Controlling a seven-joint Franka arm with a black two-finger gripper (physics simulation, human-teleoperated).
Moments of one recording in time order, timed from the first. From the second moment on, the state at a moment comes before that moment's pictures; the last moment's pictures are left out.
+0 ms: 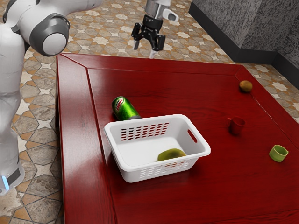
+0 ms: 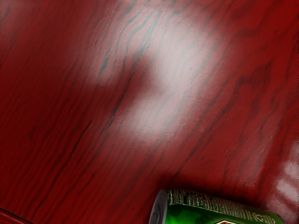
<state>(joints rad) -0.23 0.18 0.70 -1.34 -0.19 1.30 -0.09</state>
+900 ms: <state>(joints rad) -0.51 -0.11 0.47 -1.84 -0.37 1.62 -0.21</state>
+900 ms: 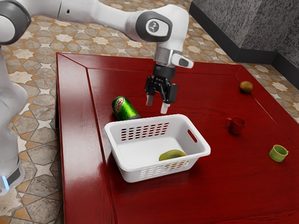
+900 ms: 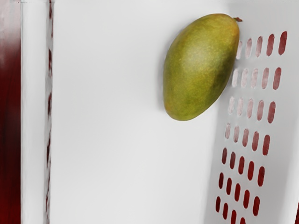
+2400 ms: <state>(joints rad) -0.68 0.03 0.48 -1.96 -0.39 1.98 0.03</state>
